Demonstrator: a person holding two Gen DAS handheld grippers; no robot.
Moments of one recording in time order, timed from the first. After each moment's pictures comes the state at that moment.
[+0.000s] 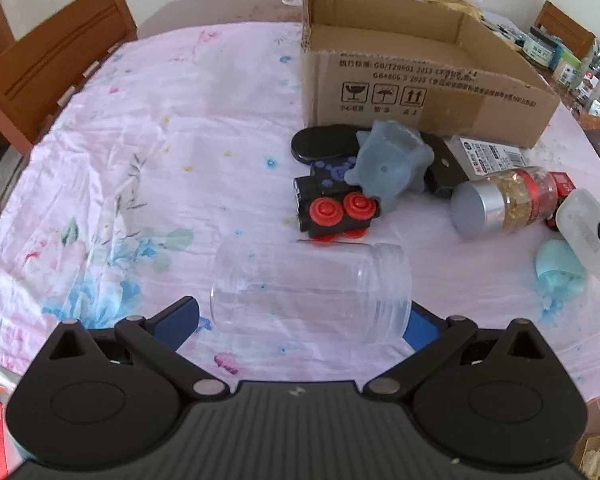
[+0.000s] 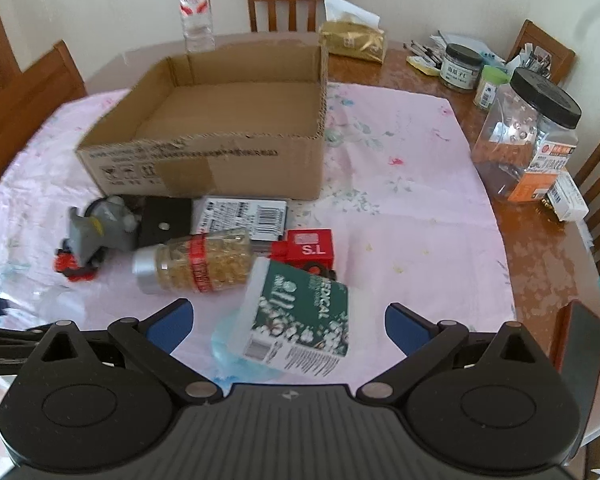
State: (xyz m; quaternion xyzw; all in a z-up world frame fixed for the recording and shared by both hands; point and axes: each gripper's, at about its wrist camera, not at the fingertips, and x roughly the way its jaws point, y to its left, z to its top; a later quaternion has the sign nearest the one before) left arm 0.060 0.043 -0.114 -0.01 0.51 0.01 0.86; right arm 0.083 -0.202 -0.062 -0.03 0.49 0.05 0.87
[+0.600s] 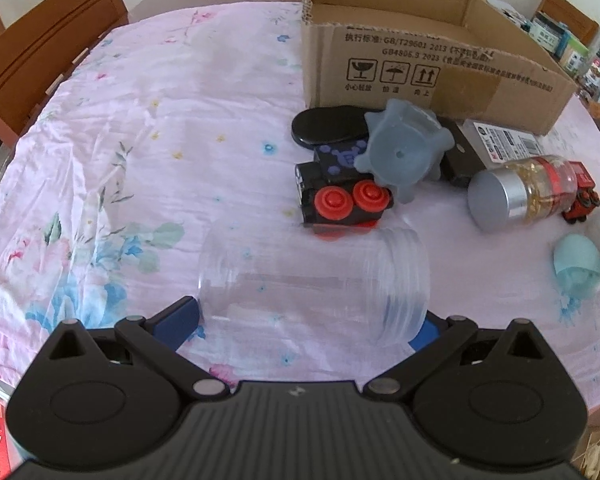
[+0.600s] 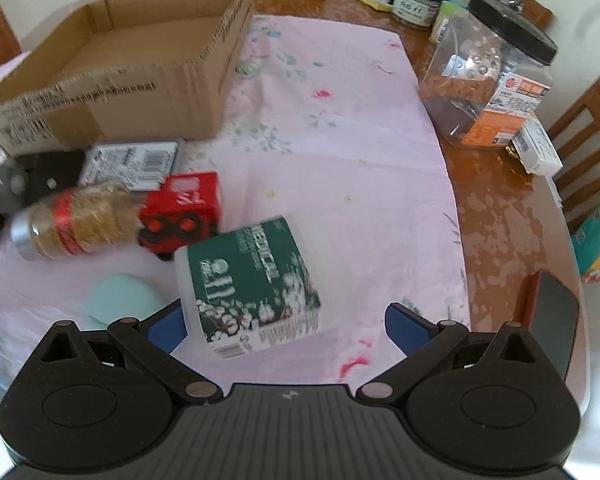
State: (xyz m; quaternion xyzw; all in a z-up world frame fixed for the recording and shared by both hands) left arm 0.068 0.043 -0.130 -0.01 0.53 0.02 0.85; right arm 0.108 -0.257 -0.104 -0.05 0.56 0.00 0.83
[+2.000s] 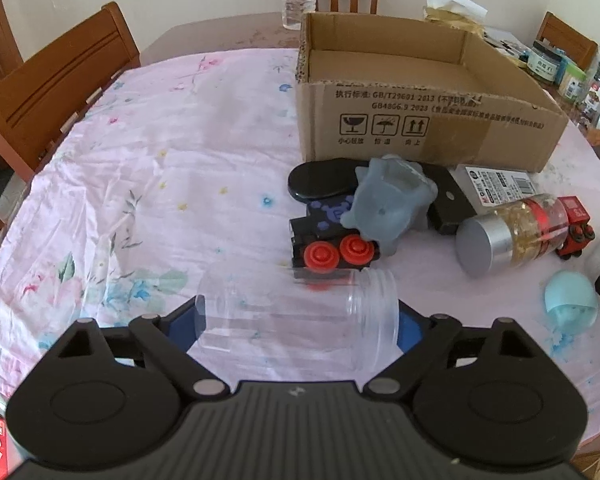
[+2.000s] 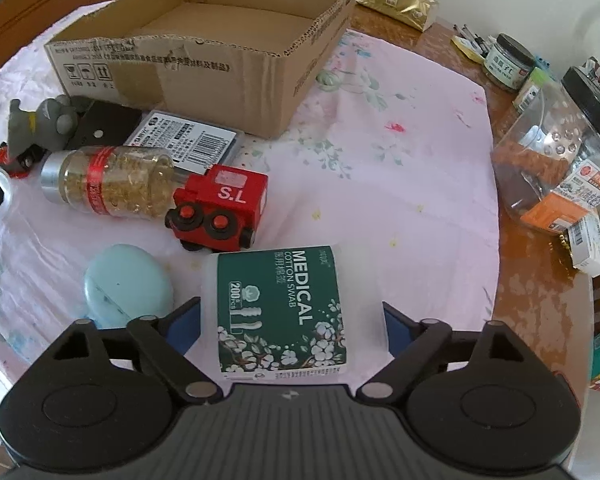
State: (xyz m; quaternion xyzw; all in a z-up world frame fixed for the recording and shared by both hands) left arm 0.071 0.032 -0.111 0.00 0.48 0.03 0.88; right arm 0.119 -0.250 -0.111 -0.14 0.54 0.12 0.82
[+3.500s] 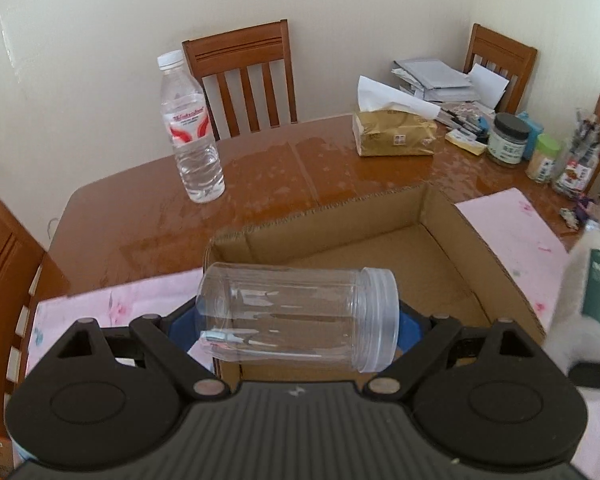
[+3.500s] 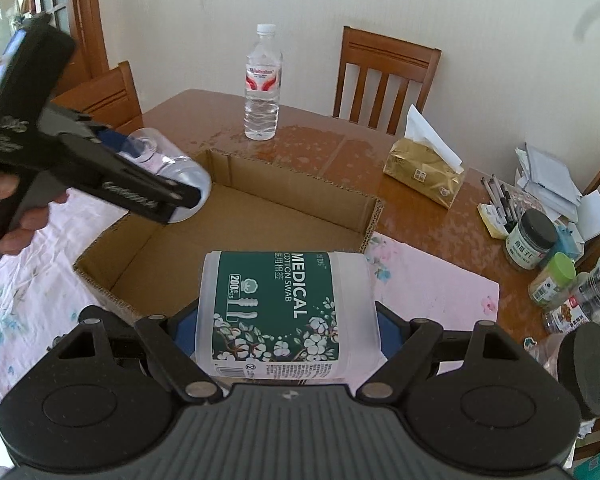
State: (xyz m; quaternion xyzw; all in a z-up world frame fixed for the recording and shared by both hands) left arm 0.298 -0.021 -0.017 0.09 0.41 -0.08 0.91; right arm 0.242 -0.206 0.009 -0.12 0.42 0.20 0.88
